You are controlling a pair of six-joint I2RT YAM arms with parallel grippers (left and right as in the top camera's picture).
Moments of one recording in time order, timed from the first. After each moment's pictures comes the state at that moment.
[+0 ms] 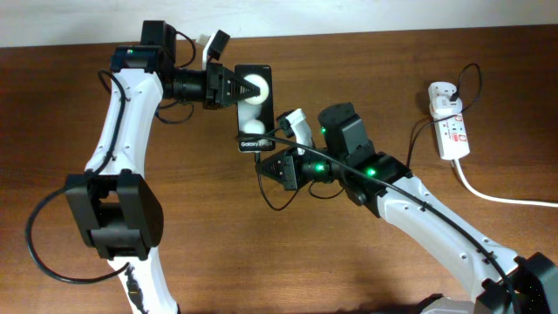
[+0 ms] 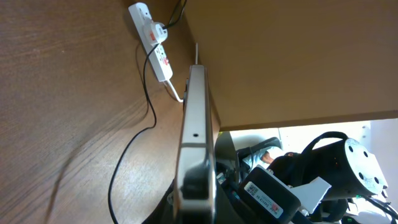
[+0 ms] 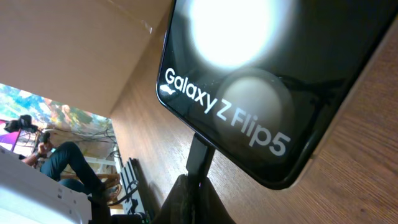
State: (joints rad) left arm -0.06 2.12 1.99 -1.20 1.30 0.13; right arm 0.51 1.49 1.03 -0.15 -0.75 0.44
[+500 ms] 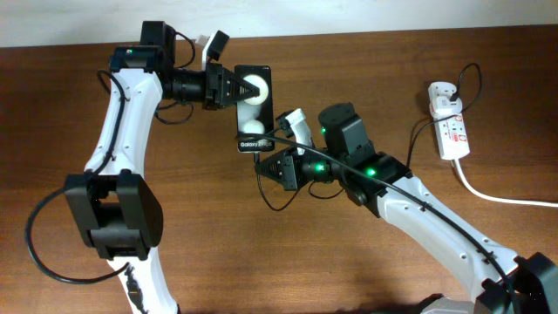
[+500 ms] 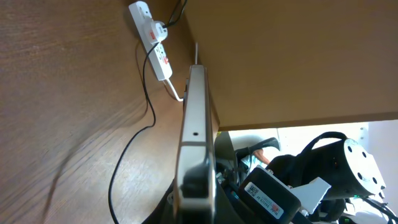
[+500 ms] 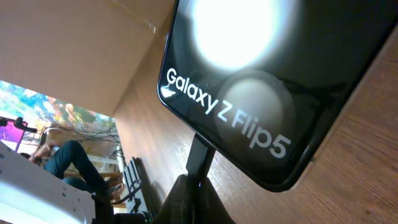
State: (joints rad) left arm -0.06 2.12 1.99 -1.22 1.30 0.13; right arm 0.51 1.49 1.03 -0.15 -0.76 0.44
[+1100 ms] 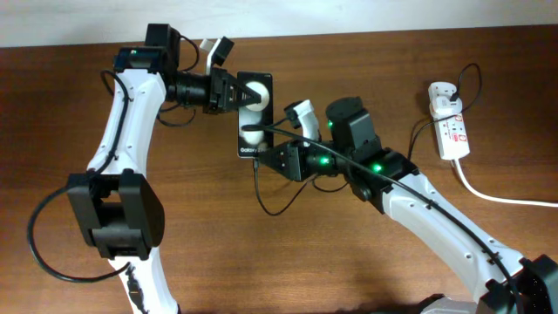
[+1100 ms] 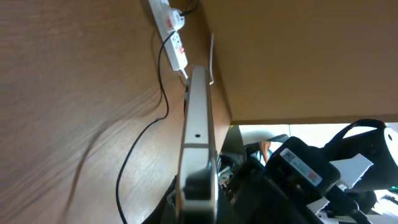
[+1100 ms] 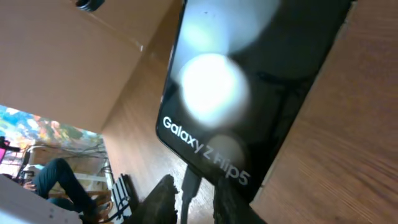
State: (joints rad) left arm -0.07 2.12 1.98 -1.24 1.23 0.14; right arm 0.48 1.49 1.05 -0.16 -0.71 0.44
